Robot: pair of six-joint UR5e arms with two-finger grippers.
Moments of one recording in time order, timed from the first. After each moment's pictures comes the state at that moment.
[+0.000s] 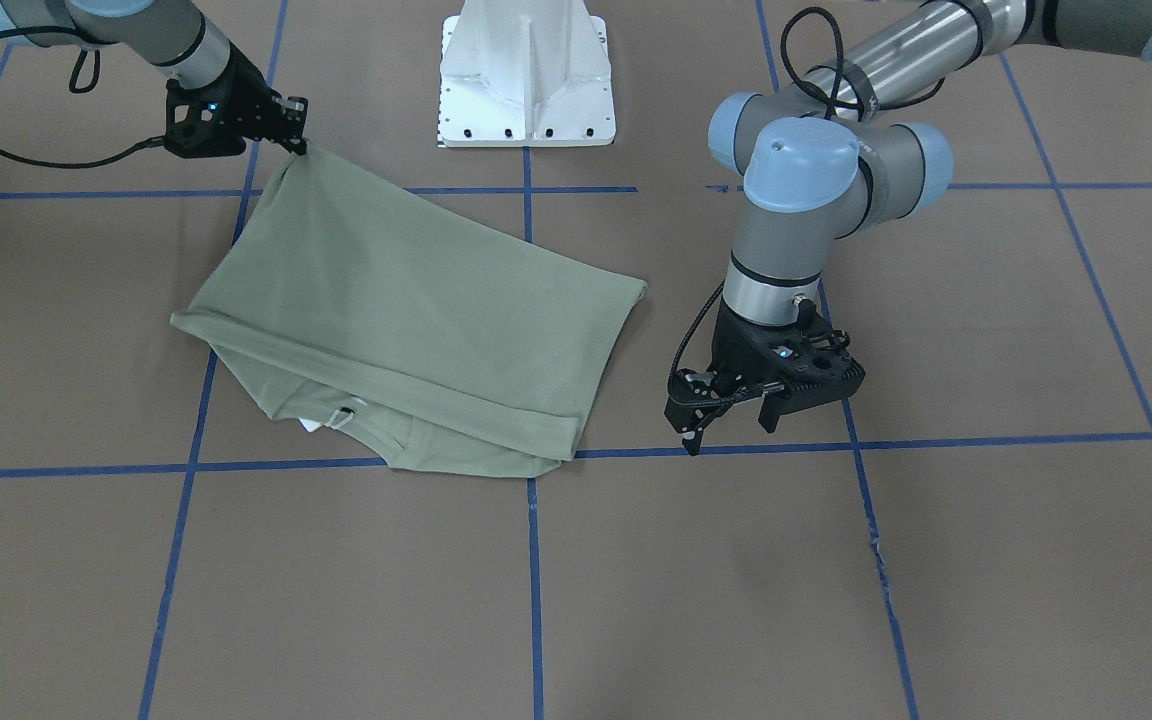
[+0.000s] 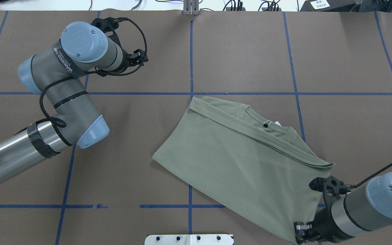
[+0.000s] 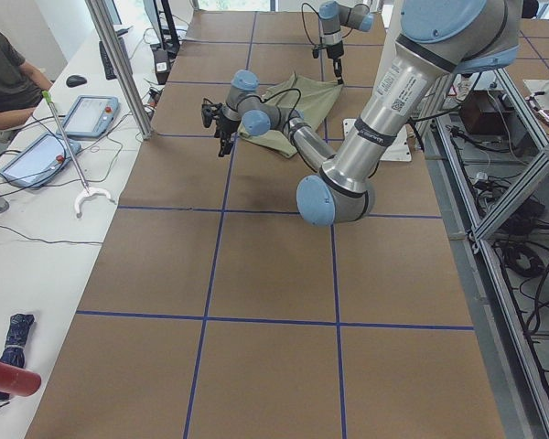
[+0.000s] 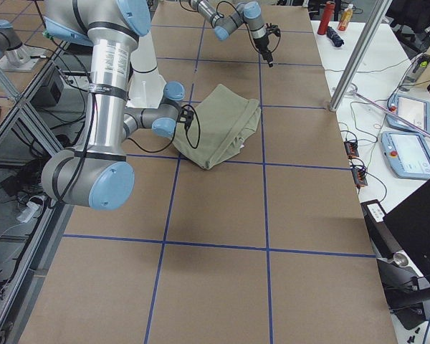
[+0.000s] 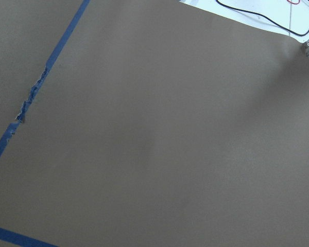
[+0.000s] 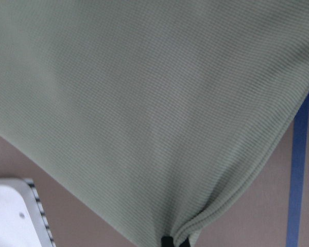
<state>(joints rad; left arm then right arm) -0.74 -2.21 -1.55 -1.85 -1.71 -1.40 0.20 -1.80 2.19 -1.01 2.07 1.60</state>
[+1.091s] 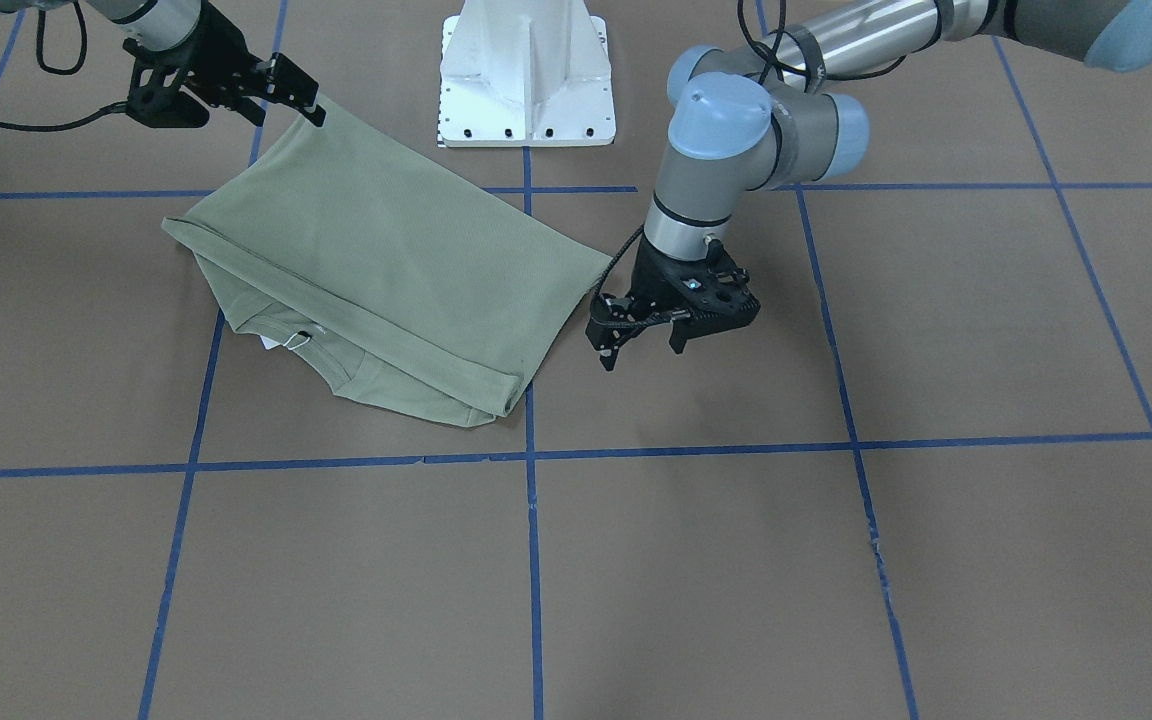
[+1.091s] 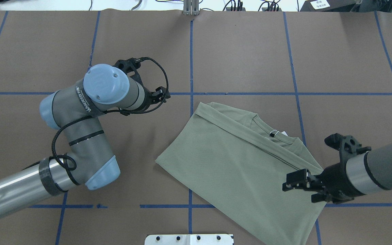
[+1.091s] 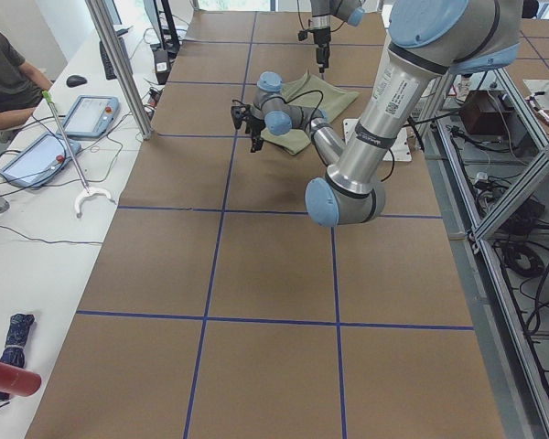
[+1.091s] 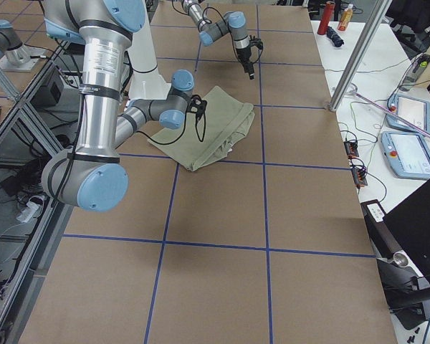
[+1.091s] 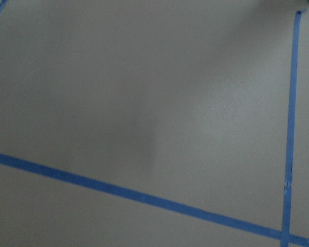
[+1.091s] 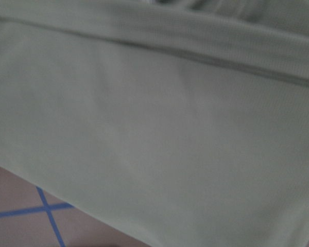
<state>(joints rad) -0.54 -2.17 -1.66 -1.86 -1.74 -1.61 0.51 -1.72 2.23 -1.00 2.11 1.66</state>
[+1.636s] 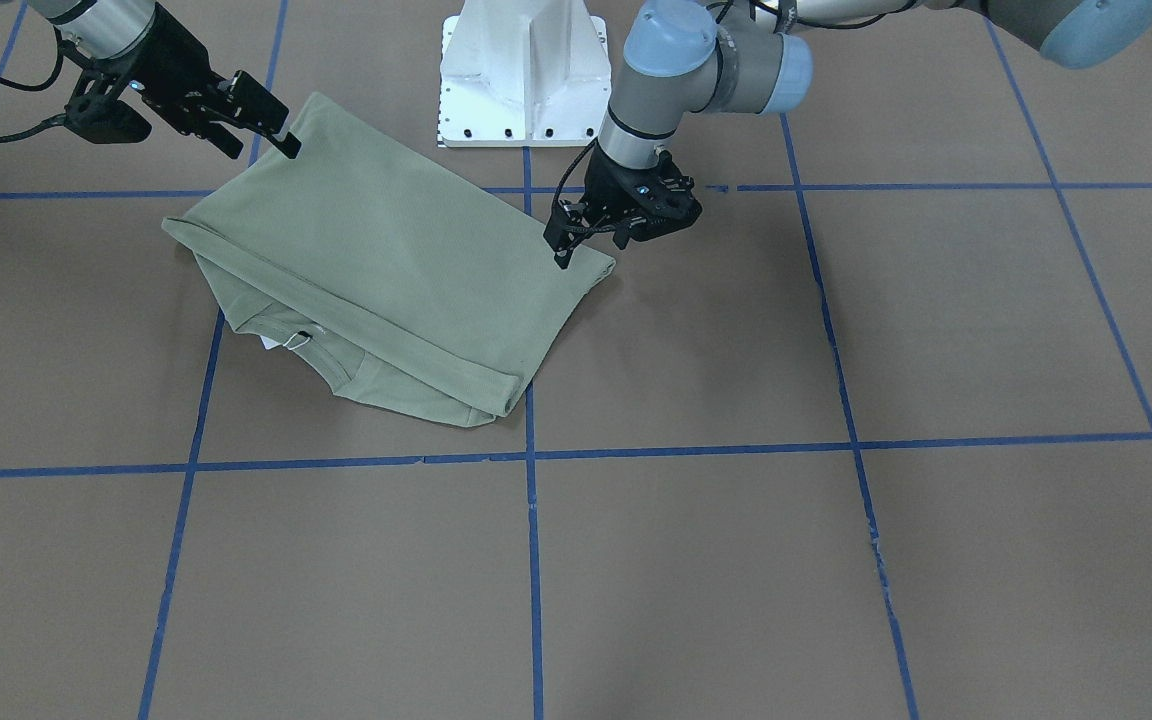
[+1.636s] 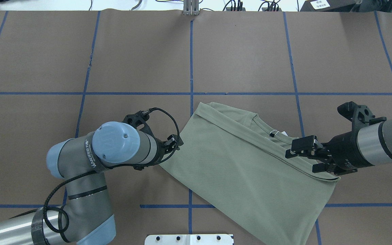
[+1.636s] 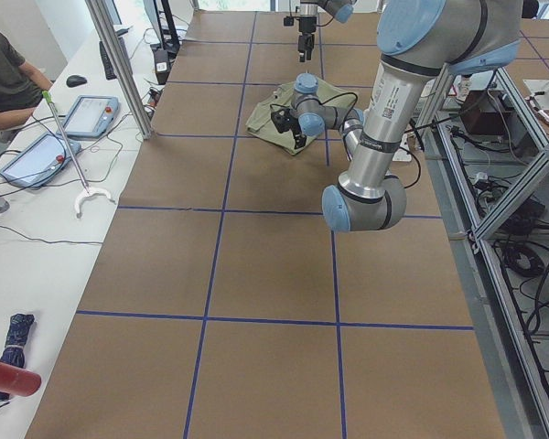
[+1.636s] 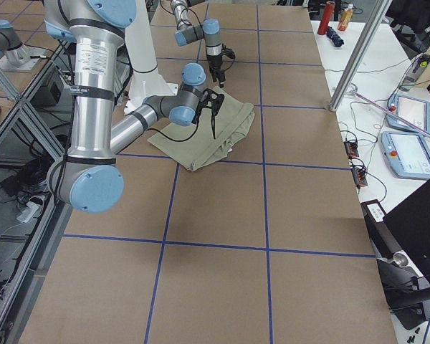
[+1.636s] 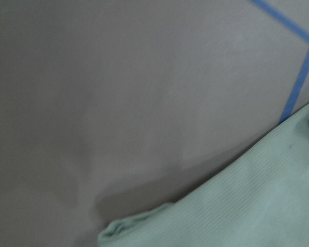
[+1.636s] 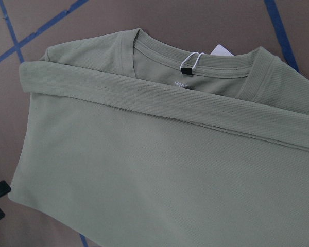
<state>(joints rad) -0.36 -2.10 -1.77 -1.84 -1.73 -1.88 0.62 -1.67 2.22 -1.01 2.11 1.66</state>
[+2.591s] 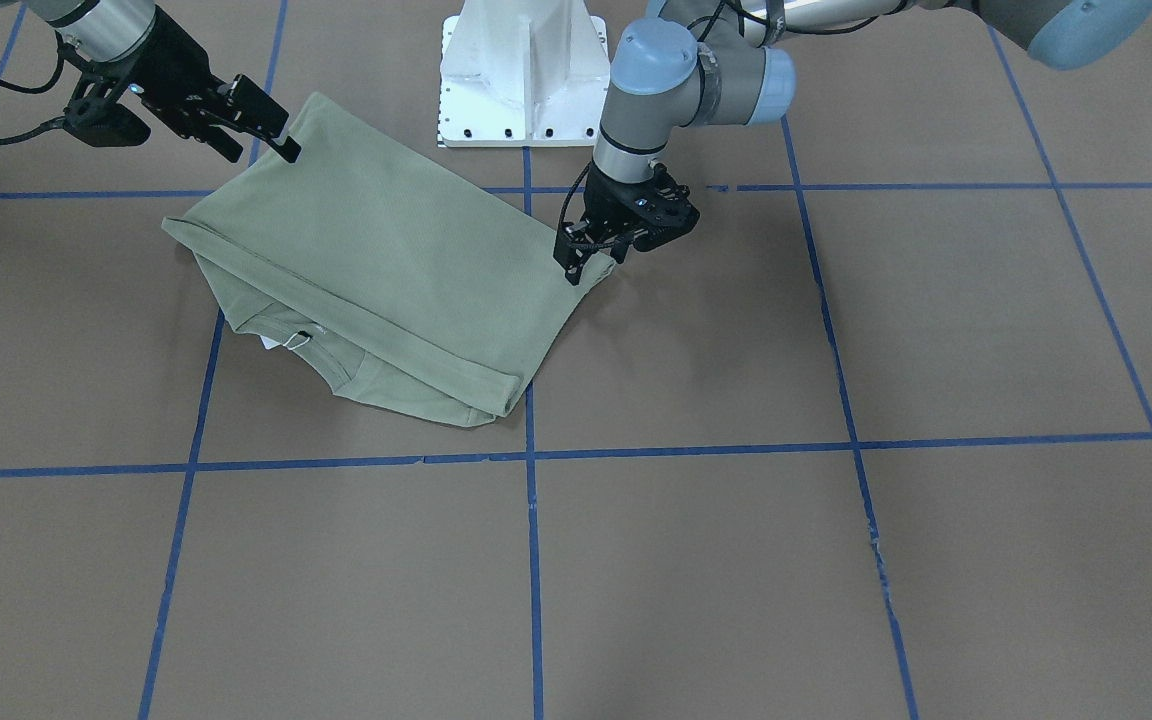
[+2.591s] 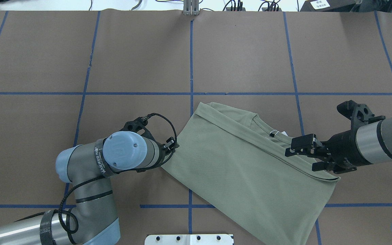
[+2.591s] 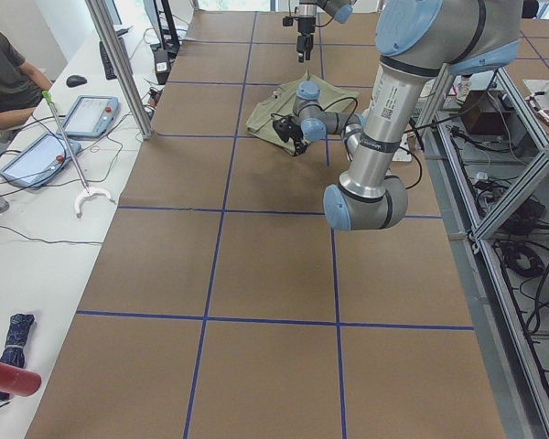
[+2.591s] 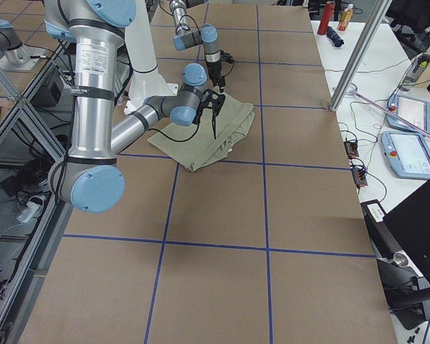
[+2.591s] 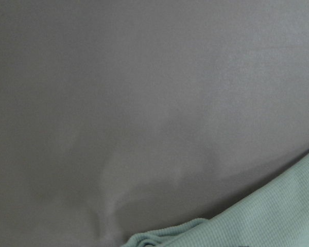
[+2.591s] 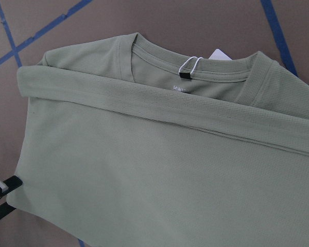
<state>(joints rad) -0.35 -2.11 -1.71 -1.84 -1.66 -1.94 0.62 -1.67 2.21 -1.01 2.11 1.66</state>
